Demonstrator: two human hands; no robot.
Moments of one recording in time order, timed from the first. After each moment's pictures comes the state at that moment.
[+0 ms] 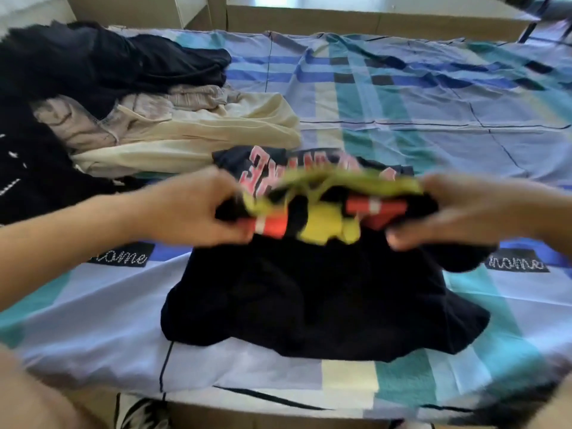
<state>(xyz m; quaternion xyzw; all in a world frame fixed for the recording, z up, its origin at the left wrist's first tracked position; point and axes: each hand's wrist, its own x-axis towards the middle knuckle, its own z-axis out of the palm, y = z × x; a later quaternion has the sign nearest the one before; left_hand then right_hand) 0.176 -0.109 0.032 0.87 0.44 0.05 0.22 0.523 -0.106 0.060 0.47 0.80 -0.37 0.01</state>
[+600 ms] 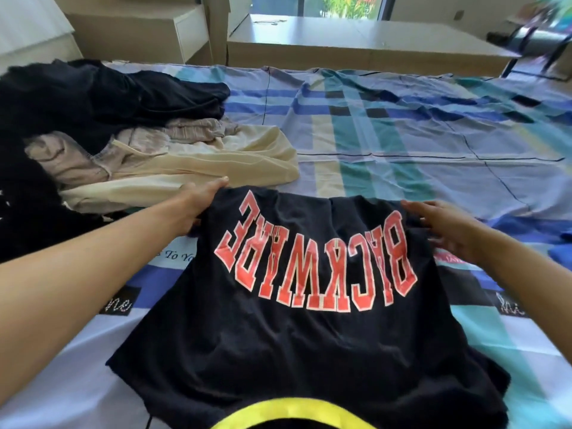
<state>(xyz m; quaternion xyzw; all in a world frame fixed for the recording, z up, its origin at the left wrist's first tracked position) 0.151 0.026 -0.057 0.34 0.71 0.36 0.50 0.572 -0.006 -0.042 0.69 0.45 -0.48 -0.30</state>
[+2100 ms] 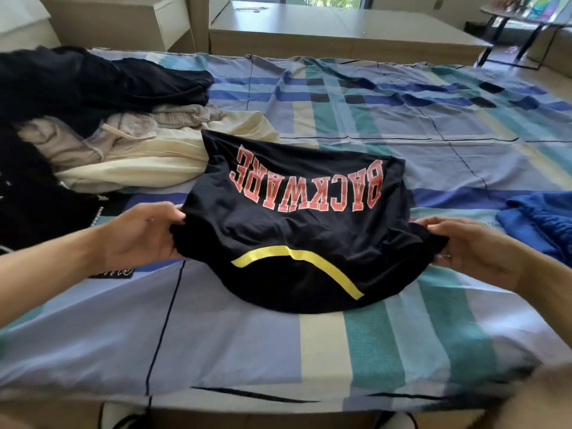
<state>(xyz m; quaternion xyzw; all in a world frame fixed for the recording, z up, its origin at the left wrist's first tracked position) 0.125 -0.107 -0.027 0.39 0.43 0.30 0.76 0.642 -0.116 -0.041 0.51 0.43 -0.66 -0.35</state>
